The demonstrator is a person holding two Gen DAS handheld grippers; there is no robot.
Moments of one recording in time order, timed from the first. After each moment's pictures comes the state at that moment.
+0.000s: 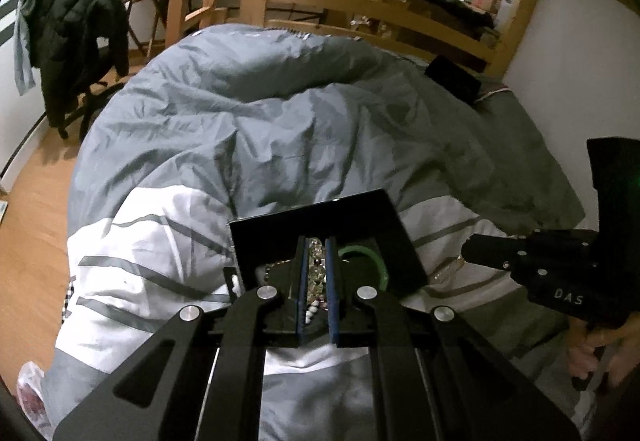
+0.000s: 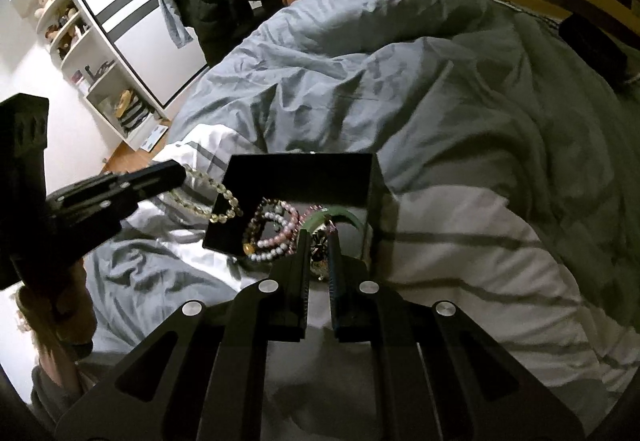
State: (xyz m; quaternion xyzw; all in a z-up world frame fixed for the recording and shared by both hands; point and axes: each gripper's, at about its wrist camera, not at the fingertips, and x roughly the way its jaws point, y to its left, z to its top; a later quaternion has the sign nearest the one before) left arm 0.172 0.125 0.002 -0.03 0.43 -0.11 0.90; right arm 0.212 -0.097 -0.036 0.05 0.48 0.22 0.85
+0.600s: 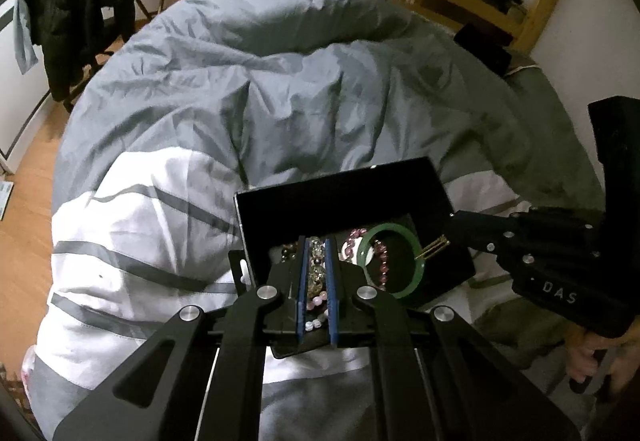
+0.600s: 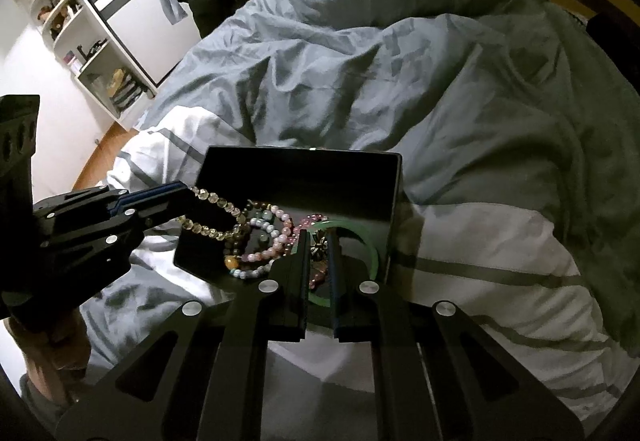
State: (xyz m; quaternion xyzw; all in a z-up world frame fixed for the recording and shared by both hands) left arm 0.200 0.127 -0.042 -0.02 0.49 -0.09 0.87; right arm 0.251 -0.065 -0.075 0.02 0.51 0.22 0.83
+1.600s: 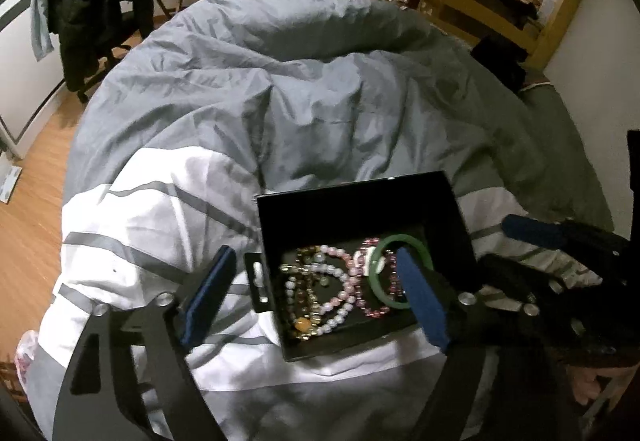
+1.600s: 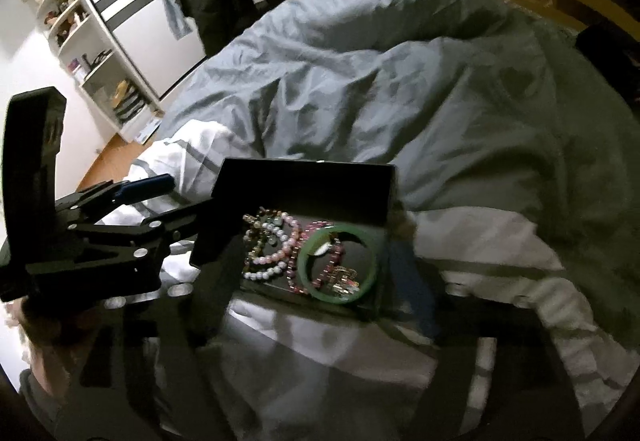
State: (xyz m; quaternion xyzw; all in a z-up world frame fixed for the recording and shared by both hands) left arm 0.196 0.133 -0.037 -0.05 0.47 -0.07 0.88; right arm 0.224 -0.076 -0.048 0.02 0.47 0.21 0.85
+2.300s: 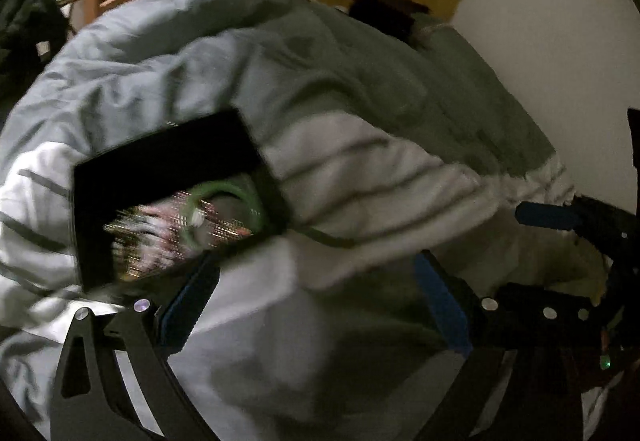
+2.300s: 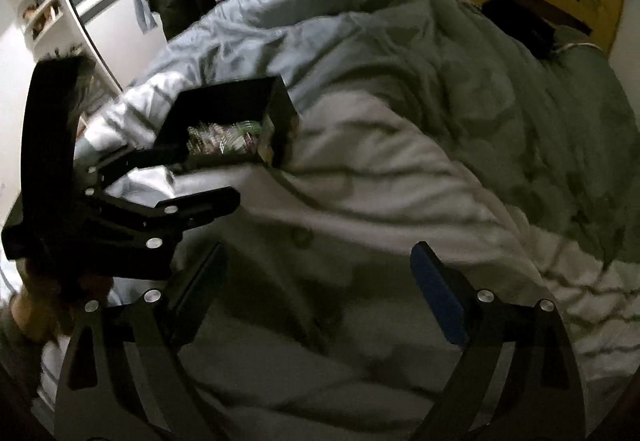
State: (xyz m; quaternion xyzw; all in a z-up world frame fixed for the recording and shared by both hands) left arm 0.128 -0.006 -0.062 0.01 0.46 -0.20 0.86; right arm 0.104 -0.195 -0.055 -0.01 0.49 0.14 0.86
